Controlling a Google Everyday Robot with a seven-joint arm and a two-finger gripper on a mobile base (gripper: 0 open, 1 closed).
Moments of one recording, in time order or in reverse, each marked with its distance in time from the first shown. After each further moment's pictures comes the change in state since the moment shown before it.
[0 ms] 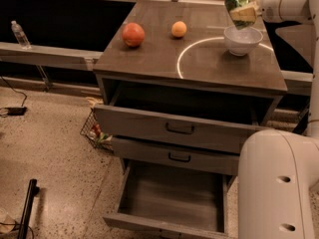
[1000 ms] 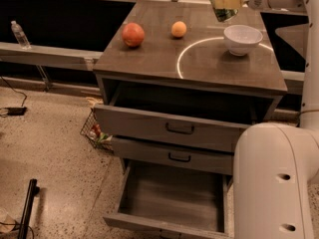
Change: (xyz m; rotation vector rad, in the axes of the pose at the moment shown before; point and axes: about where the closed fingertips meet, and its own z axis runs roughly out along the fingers) arm -0.060 0.043 0.007 -0.126 -0.070 0.122
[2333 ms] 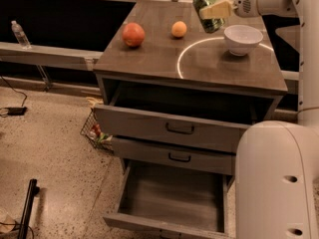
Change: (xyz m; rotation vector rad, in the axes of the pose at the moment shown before) arm 0.013 0.051 0.022 -0.168 0.053 0.080
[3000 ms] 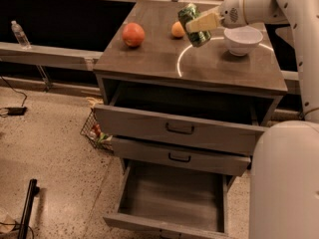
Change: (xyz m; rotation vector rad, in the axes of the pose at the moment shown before) arm 0.021 0.054 0.023 -0.144 0.078 0.070
